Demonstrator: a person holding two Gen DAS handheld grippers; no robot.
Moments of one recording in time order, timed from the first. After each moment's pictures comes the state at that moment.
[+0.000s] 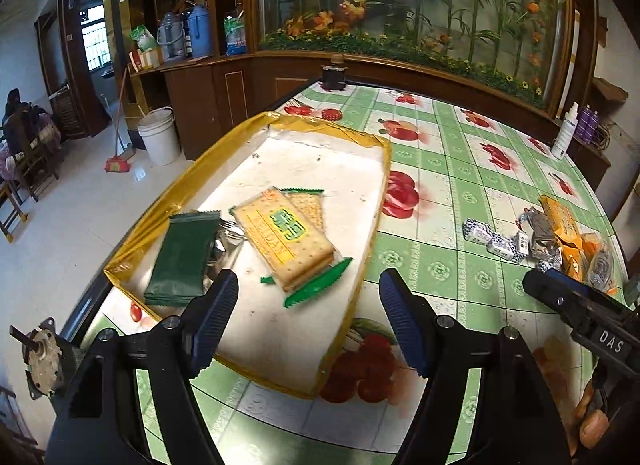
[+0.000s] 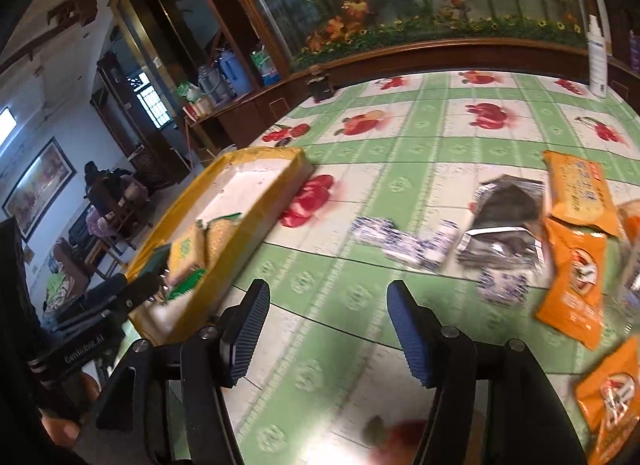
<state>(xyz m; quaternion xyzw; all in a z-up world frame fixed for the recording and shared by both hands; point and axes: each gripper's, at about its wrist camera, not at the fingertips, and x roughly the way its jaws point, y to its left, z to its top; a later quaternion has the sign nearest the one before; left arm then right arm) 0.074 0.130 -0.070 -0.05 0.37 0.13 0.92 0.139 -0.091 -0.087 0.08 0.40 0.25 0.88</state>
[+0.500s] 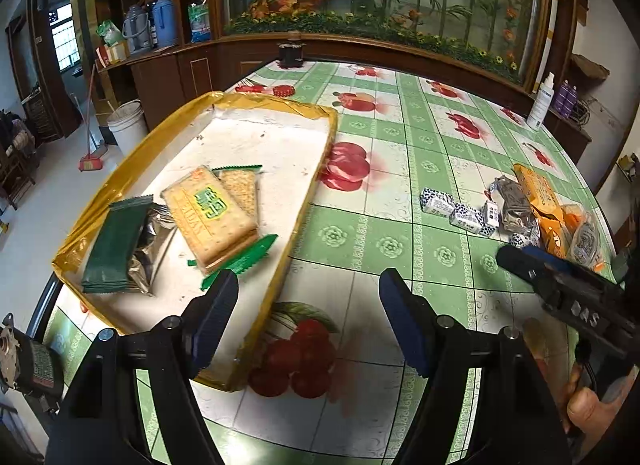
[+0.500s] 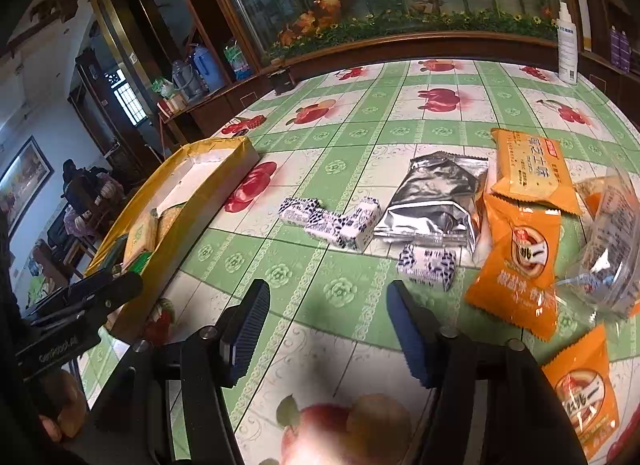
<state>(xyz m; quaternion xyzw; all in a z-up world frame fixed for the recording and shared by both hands) 0.087 0.092 -0.085 -0.05 0.40 0.08 0.91 0.154 -0.116 -0.104 0.07 0.41 0.22 0.88</state>
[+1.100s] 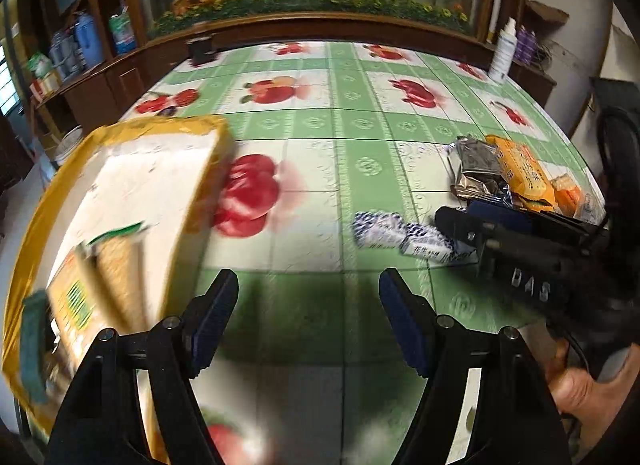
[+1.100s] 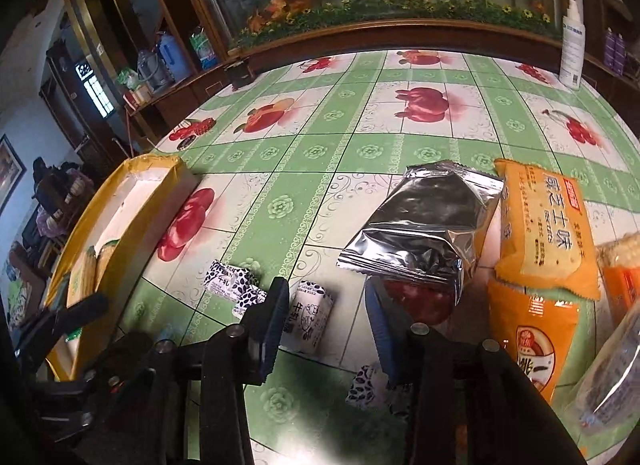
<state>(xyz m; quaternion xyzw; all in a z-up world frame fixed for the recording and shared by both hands) 0.175 0.038 -0.102 0.02 0.45 -0.02 0.89 0.229 -0.109 -0.116 0.04 0.44 0.17 0.88</state>
